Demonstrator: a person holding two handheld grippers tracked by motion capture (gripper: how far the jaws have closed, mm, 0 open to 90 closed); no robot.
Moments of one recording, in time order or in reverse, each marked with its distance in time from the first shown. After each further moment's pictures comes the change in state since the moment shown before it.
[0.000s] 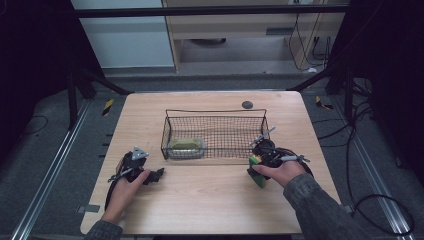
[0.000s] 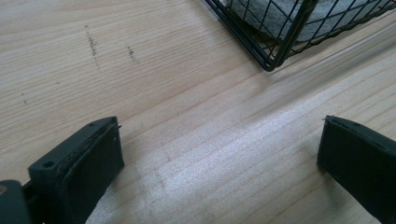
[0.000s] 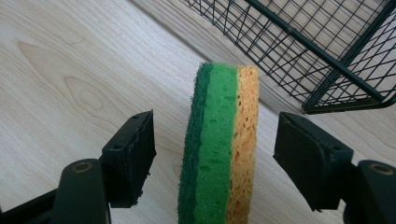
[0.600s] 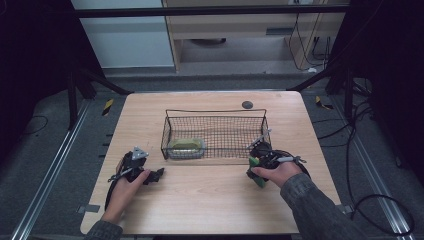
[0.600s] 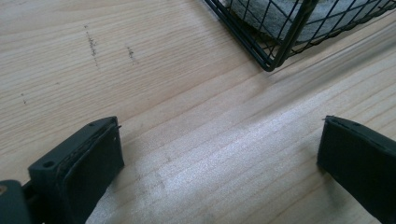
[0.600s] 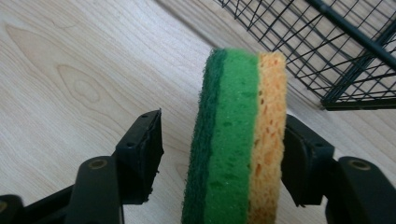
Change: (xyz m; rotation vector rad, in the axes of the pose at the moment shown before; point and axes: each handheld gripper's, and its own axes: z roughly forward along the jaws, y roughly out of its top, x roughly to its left) left arm 0.000 0.000 0.000 0.000 -0.001 0.001; right arm 0.002 0.000 0.014 0.051 0.021 -0.003
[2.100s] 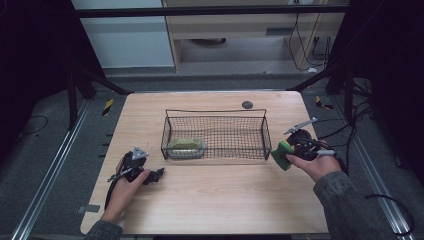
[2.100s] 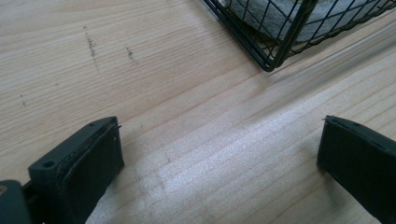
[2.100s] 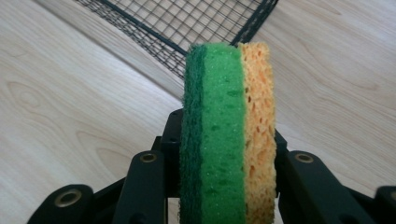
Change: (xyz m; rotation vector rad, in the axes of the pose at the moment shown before) left arm 0.000 0.000 0.000 0.000 -0.003 0.003; right arm -0.074 -0.036 -0.057 -0.194 -0.078 0.059
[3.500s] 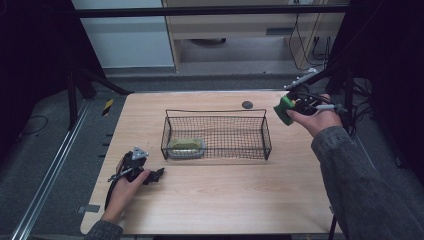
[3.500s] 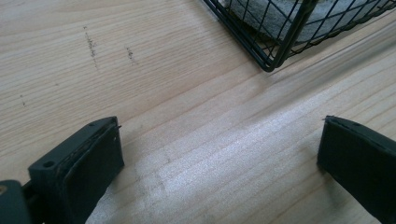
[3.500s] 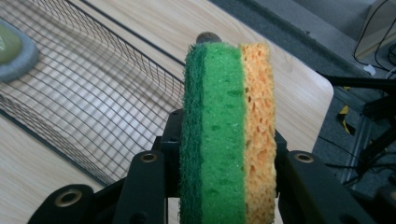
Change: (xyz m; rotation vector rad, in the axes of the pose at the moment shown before) left arm 0.000 0.000 0.000 -0.004 0.000 -0.005; right arm -0.036 0.103 -0.040 -0.127 -0.168 -0.082
